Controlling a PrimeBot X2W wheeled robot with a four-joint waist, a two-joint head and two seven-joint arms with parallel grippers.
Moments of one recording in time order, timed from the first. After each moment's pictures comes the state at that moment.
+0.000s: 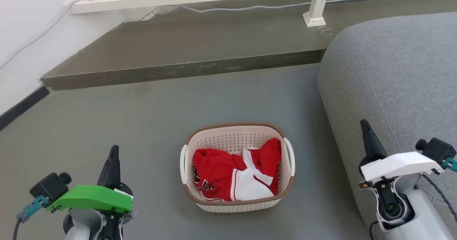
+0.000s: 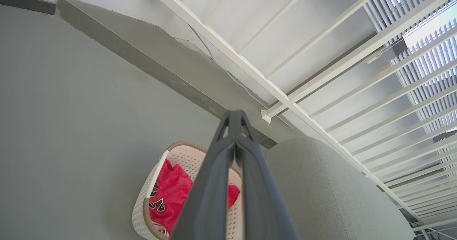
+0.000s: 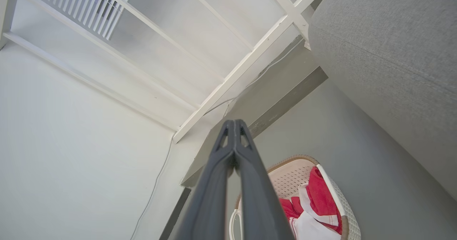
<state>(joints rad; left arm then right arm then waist) -0.09 0.04 -0.11 0.25 -0.93 -0.09 -0.11 -0.12 -0.10 0.12 0.32 0.91 0.08 -0.11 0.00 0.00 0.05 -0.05</state>
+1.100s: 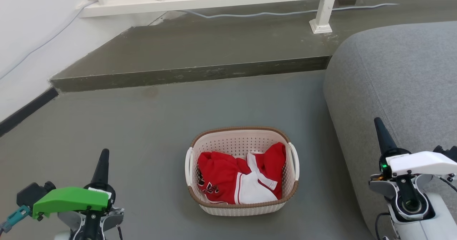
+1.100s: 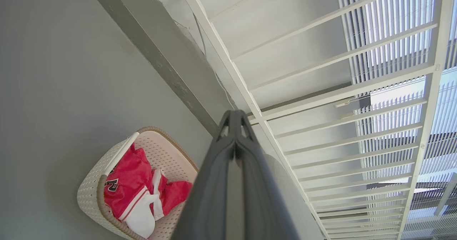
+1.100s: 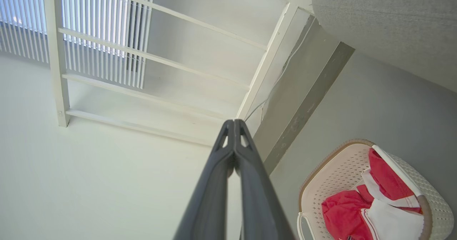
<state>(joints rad) -0.09 0.04 -0.03 0.27 -1.28 -0.11 -0.01 -0.11 -0.07 0.00 0.31 1.26 0.10 0.00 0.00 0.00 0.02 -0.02</state>
